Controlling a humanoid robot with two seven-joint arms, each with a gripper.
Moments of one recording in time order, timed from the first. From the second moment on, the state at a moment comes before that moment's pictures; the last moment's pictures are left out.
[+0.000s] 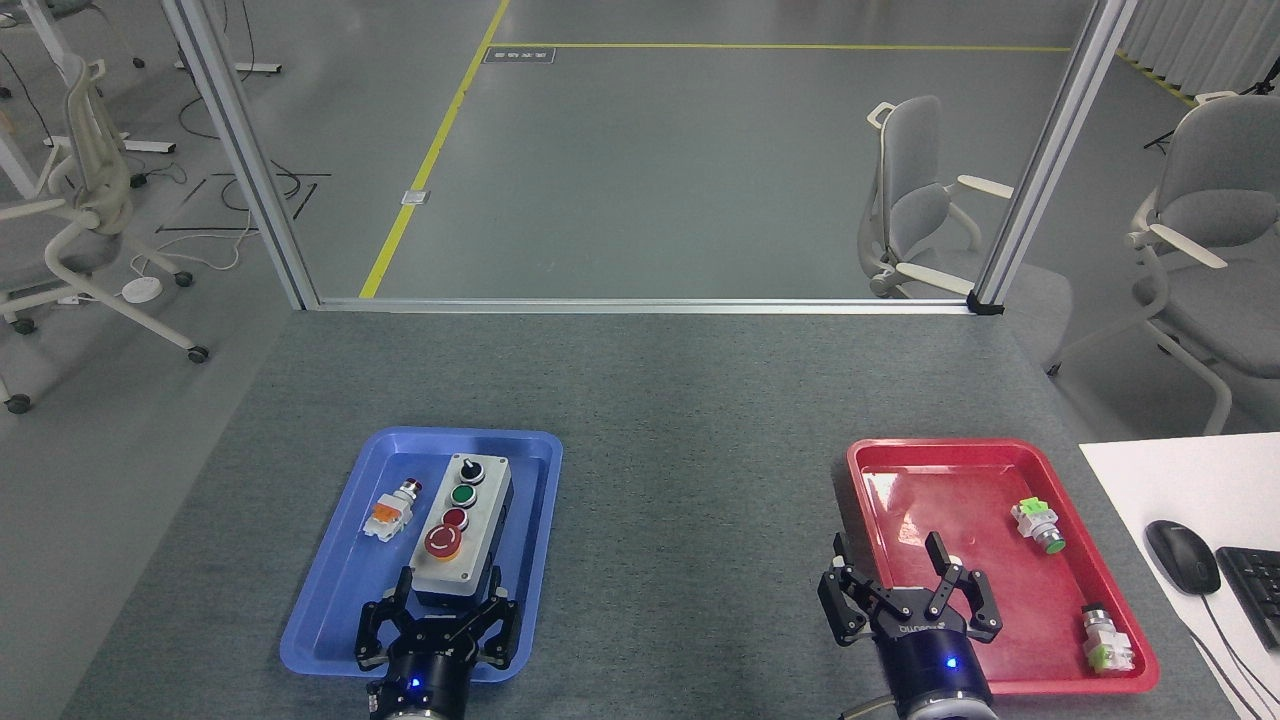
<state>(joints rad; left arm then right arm) -0.08 -0.02 -0.14 -1.24 -1.51 0.19 0.19 0.01 0.08 -0.08 -1.52 1.53 -0.12 -0.01</state>
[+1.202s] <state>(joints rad) -0.31 0.00 -0.13 -0.87 -1.48 0.19 0.25 0.01 0.09 -0.07 -1.52 1.53 -0.08 -0.02</state>
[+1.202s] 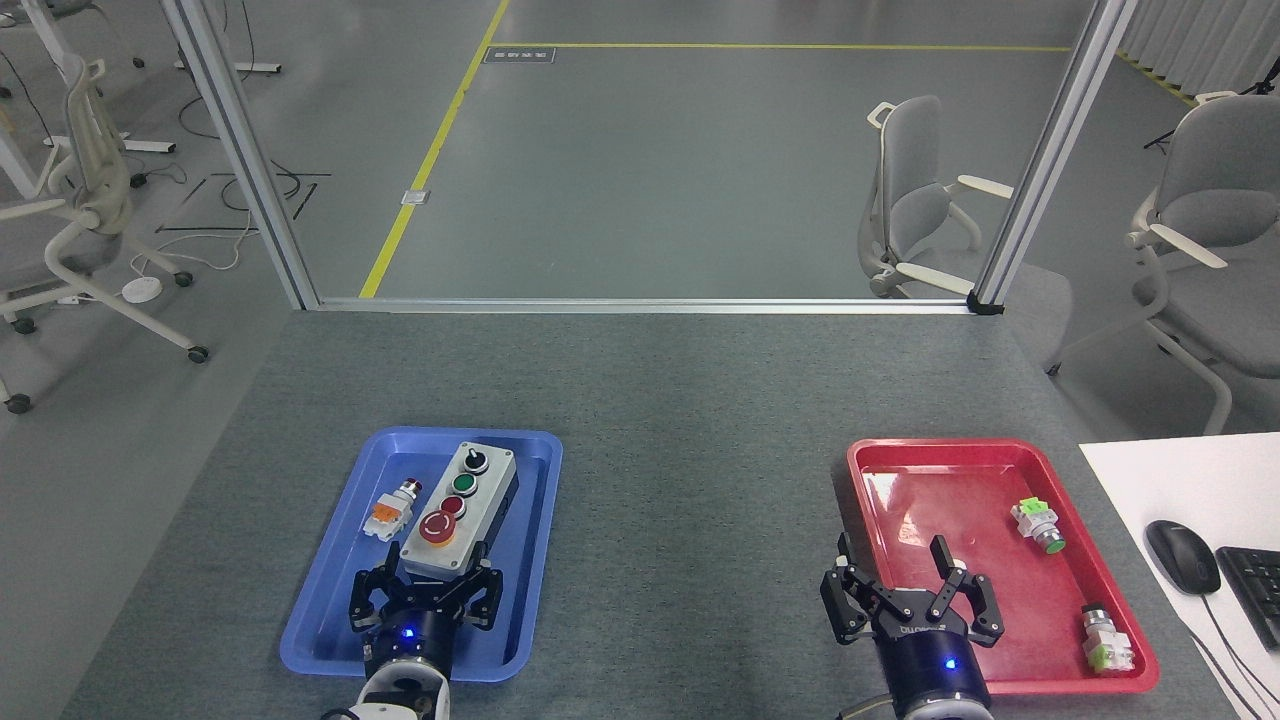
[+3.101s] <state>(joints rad) -0.33 -0.13 -0.41 -1.04 -1.42 0.15 0.17 0.01 0.09 -0.08 -1.49 1.53 -0.11 -0.02</state>
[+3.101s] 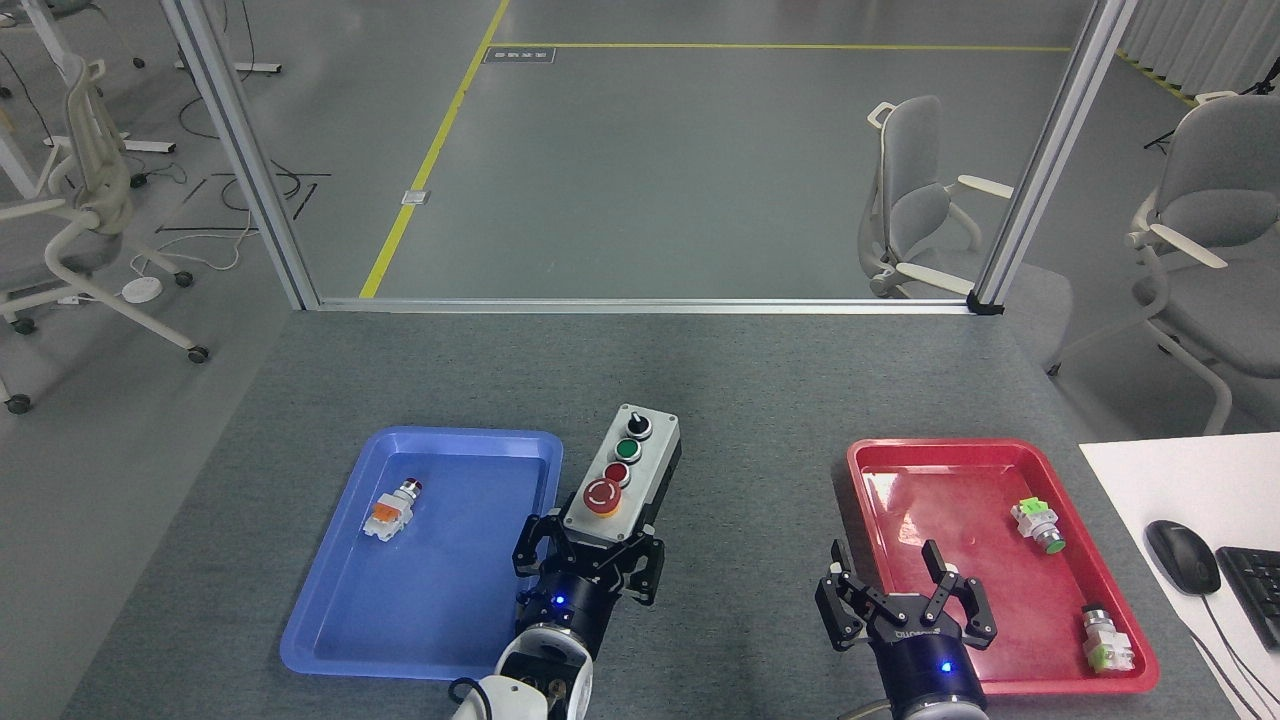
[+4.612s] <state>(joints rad) -0.39 -0.11 -0.80 -0.93 -1.33 0.20 0.10 0.01 0.09 -0.06 -1.48 1.54 -0.11 -0.02</state>
